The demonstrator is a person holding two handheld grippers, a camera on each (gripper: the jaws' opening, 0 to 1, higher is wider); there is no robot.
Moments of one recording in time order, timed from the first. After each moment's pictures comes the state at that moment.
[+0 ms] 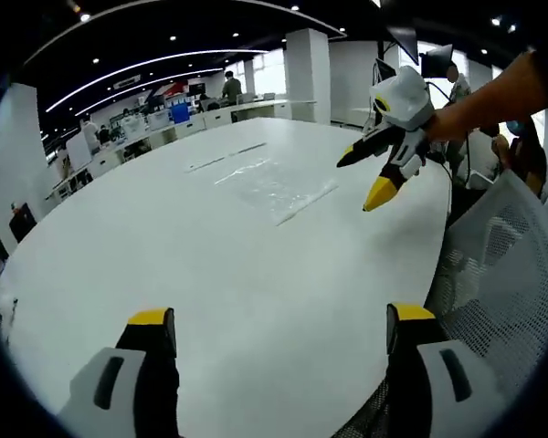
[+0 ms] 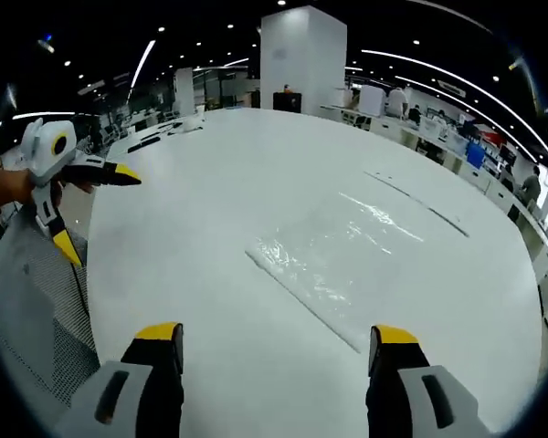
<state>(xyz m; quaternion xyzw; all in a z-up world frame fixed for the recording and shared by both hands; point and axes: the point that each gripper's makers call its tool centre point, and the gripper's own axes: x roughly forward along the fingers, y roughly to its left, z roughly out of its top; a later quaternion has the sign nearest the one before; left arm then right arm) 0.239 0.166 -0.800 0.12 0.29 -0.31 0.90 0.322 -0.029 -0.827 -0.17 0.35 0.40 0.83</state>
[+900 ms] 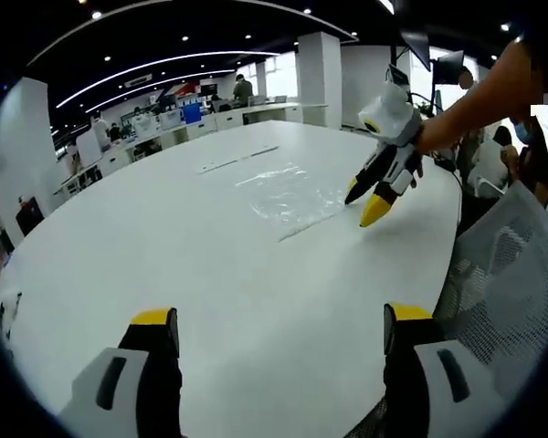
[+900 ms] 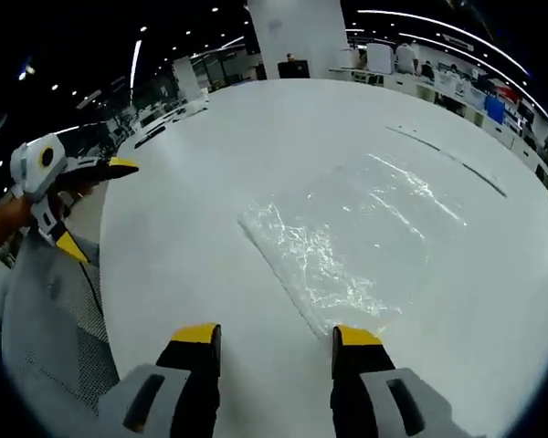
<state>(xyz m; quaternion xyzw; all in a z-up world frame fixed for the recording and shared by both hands) 0.248 0.172 -0.795 0.11 0.28 -0.29 0.91 0.311 -0.018 -0.853 -0.14 0.45 0.45 0.76</state>
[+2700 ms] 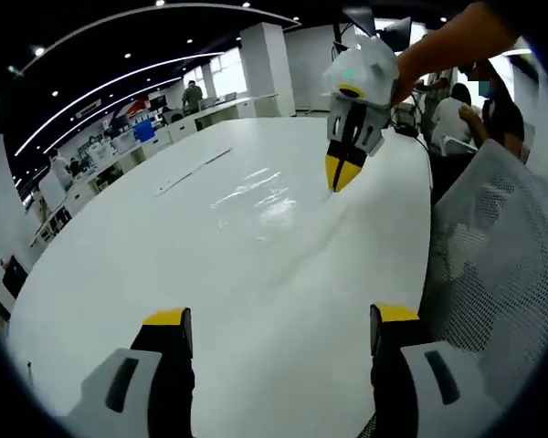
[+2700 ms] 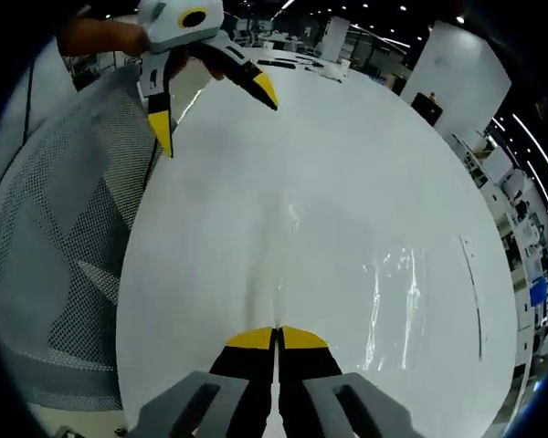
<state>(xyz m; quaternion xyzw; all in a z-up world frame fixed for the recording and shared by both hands) 0.250 0.135 -0.793 0.20 0.27 -0.39 0.85 0.280 -0.027 -0.818 -0.42 0.31 0.58 0.62</state>
